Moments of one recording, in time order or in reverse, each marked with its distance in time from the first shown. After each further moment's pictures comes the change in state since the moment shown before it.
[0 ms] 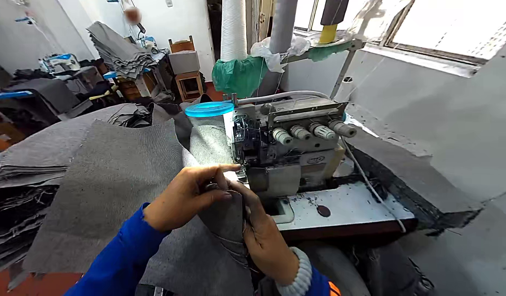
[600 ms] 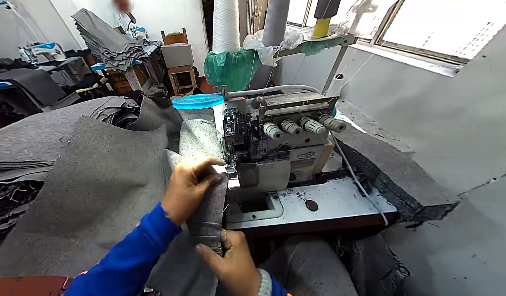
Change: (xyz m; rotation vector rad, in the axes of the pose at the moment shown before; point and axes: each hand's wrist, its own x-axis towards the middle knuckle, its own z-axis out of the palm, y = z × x) left_hand 0.005 -0.041 0.038 0.378 0.388 -0.038; right_hand -0.045 -0.002 0.043 0.225 0.058 0.331
